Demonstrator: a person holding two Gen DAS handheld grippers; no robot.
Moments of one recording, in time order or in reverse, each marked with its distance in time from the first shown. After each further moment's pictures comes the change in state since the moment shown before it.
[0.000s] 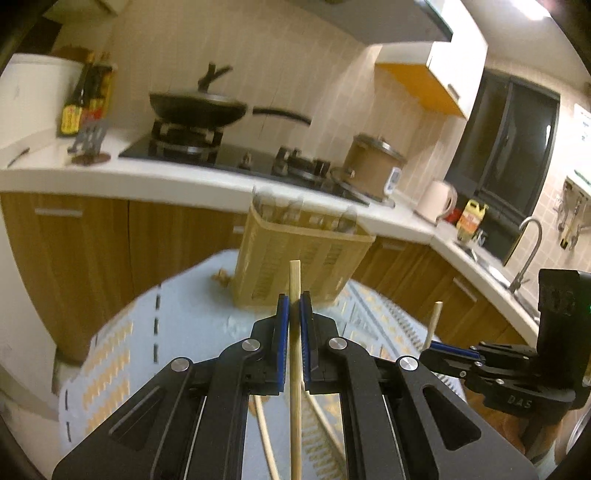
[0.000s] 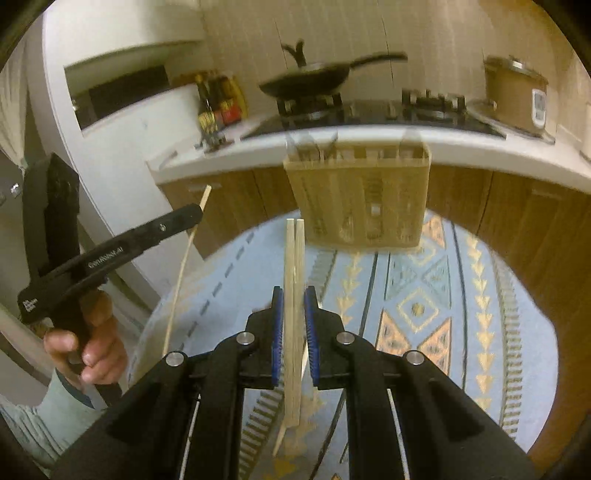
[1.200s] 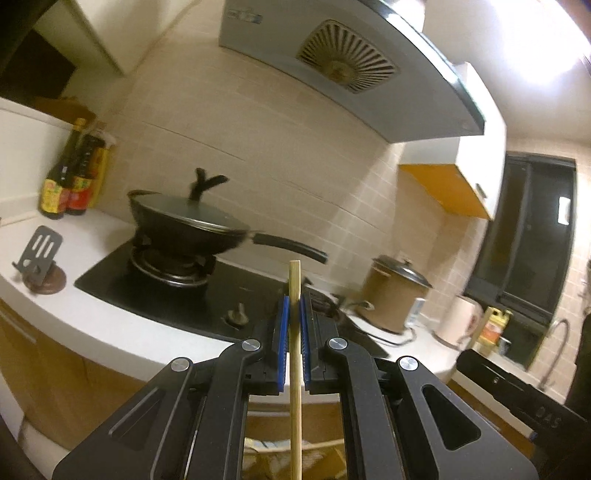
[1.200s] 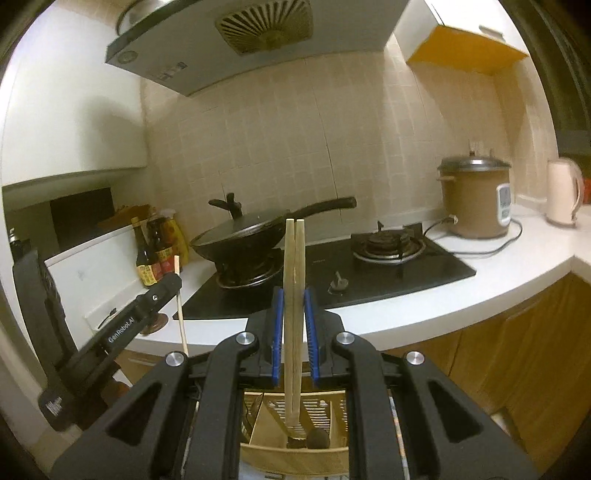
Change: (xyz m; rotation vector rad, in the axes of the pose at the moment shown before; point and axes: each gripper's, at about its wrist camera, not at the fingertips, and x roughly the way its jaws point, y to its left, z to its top) left arm 0.118 -0.003 0.166 -0.072 -0.407 0.062; right arm 0.036 -0.066 0.195 0.101 -0.450 -0.168
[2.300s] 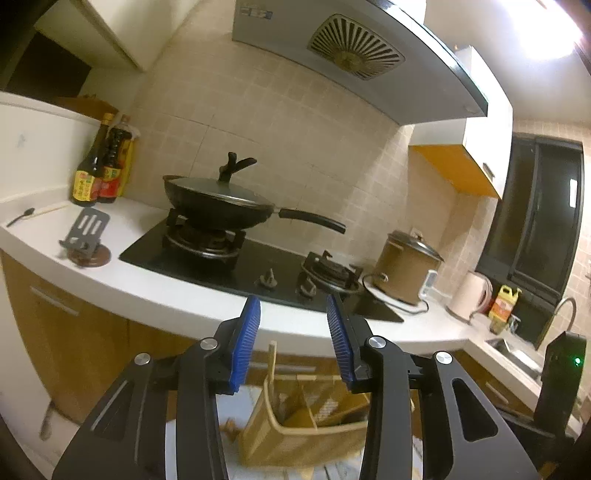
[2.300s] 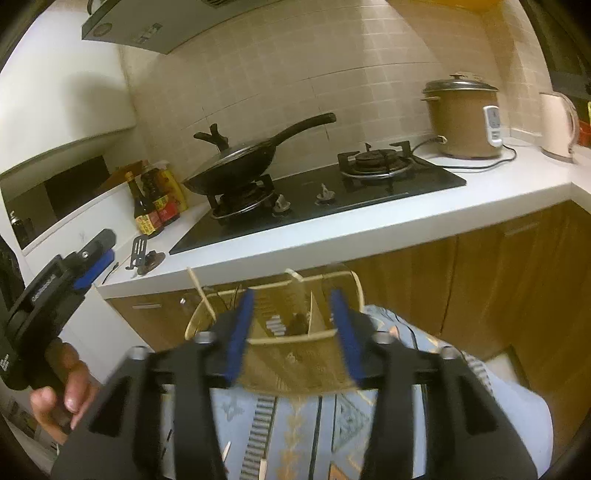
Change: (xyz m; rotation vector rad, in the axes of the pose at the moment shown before) left arm -0.077 0.016 -0.020 0.032 0.094 0.049; right arm -0.032 -0.032 -0.076 0.084 0.225 0.012
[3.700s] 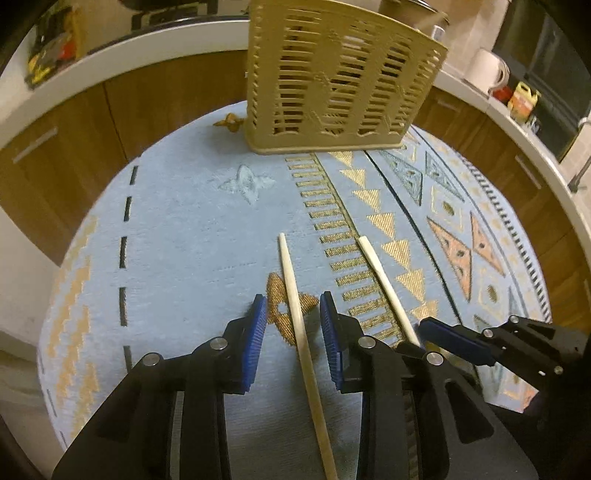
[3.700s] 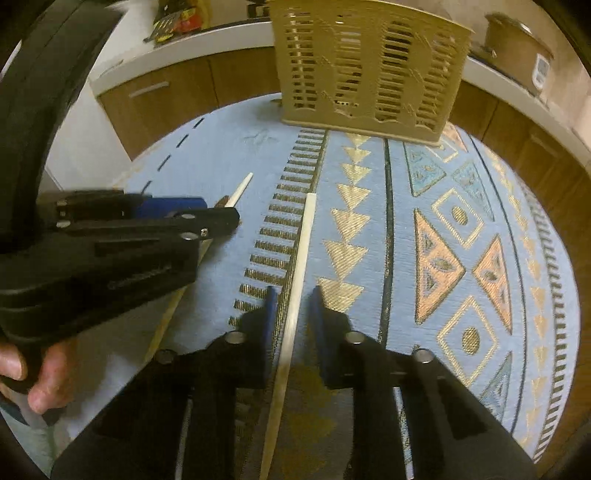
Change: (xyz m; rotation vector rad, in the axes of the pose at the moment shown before) left arm -0.001 0.021 -0.206 0.229 0.818 0.072; right arm 0.017 0.081 -0.216 -0.285 0.518 -0.138
